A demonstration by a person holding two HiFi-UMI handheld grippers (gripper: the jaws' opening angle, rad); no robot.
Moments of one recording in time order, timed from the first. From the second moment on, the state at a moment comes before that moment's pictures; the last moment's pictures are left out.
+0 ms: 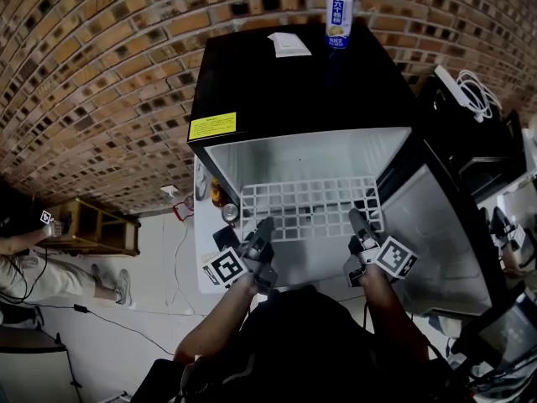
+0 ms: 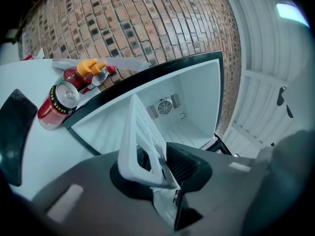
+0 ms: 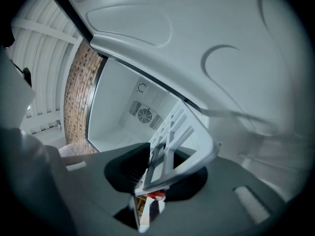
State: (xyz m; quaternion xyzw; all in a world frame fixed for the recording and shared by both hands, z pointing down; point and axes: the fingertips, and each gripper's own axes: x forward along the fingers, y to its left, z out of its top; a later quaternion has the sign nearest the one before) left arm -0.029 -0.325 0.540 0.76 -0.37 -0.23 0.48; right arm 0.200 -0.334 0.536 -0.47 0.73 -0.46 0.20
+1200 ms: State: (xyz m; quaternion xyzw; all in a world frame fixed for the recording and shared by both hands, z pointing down) left arm -0.025 -0.342 0.538 0.76 -0.40 -0.23 0.46; right arm 0.208 -0.364 0.536 -0.52 0.71 -0.43 0.20
